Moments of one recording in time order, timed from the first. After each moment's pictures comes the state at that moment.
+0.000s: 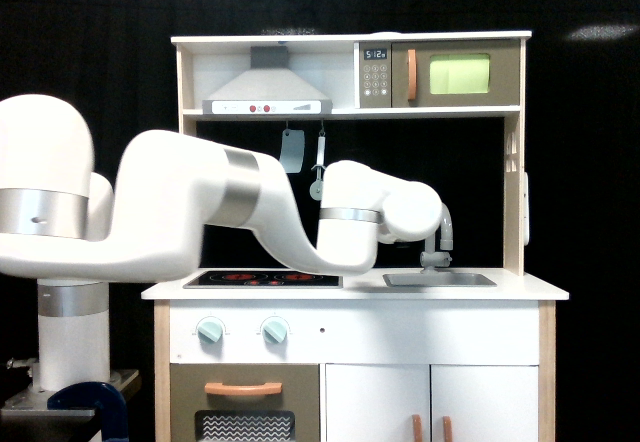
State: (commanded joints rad) arm 1.57 -1.41 -1.61 0.89 0.04 1.04 -1.62
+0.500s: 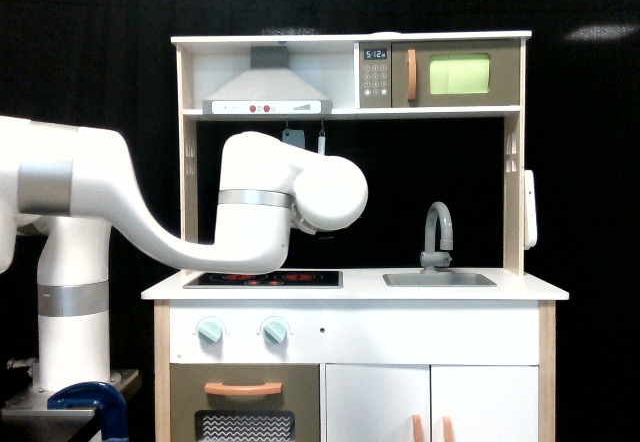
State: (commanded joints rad) arm 1.17 -1.42 -1.58 0.88 0.01 1.42 -1.63
